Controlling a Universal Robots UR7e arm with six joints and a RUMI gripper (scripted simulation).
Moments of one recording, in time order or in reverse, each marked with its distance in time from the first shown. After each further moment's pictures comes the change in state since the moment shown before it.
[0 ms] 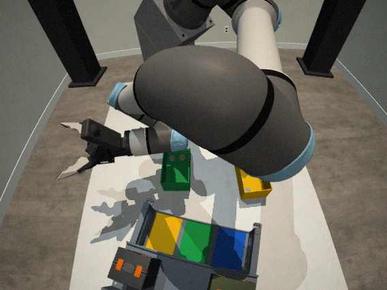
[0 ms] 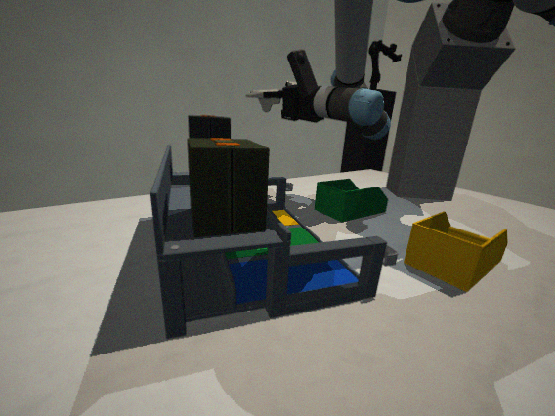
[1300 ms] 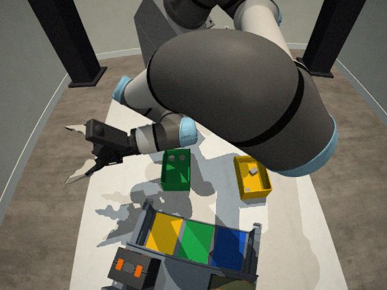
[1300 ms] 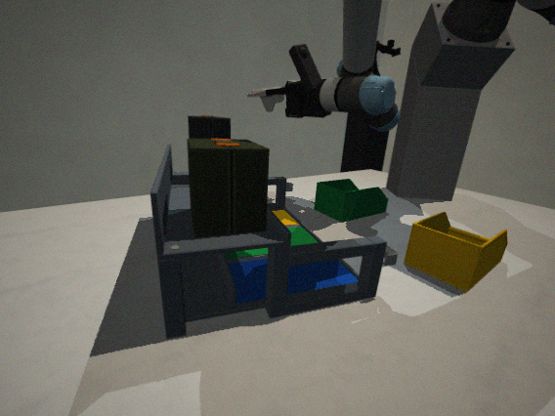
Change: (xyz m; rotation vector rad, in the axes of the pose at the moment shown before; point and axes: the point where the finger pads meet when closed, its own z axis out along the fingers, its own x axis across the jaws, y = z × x) arm -0.016 -0.004 -0.022 -0.068 -0.054 -0.003
